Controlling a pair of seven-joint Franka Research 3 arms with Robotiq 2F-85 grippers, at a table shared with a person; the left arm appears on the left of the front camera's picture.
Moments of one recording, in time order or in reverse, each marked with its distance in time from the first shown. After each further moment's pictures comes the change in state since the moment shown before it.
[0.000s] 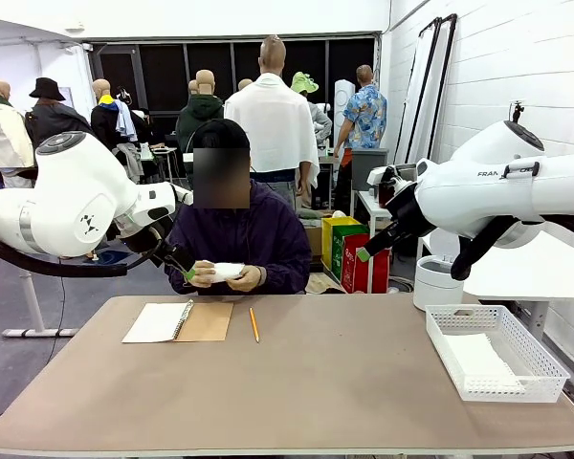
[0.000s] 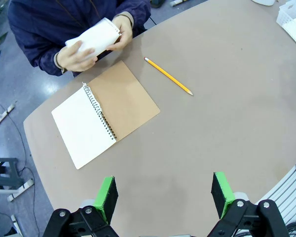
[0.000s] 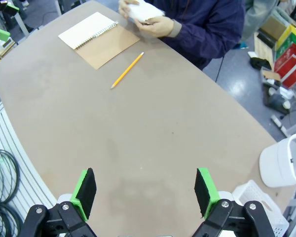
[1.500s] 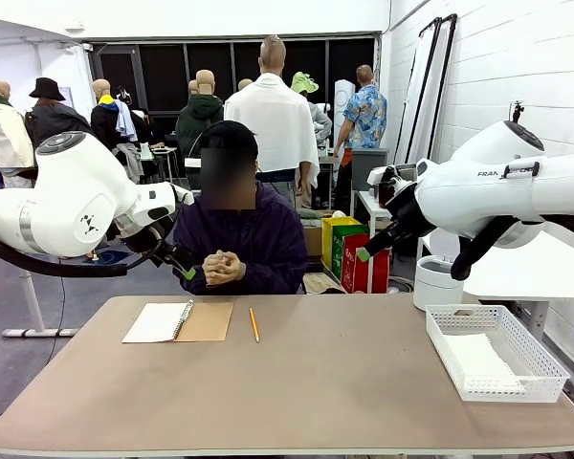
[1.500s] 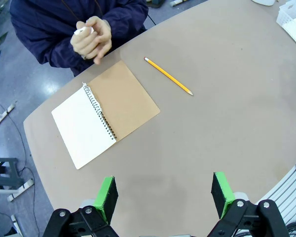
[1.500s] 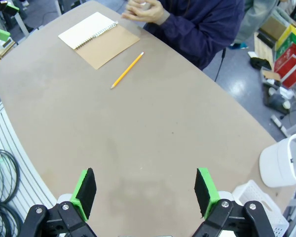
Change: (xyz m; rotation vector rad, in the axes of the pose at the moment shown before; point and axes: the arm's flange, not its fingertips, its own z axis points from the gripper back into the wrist) left arm 0.000 0.000 0.000 0.000 0.000 0.000; right arm 0.000 0.000 0.000 0.000 0.000 0.000
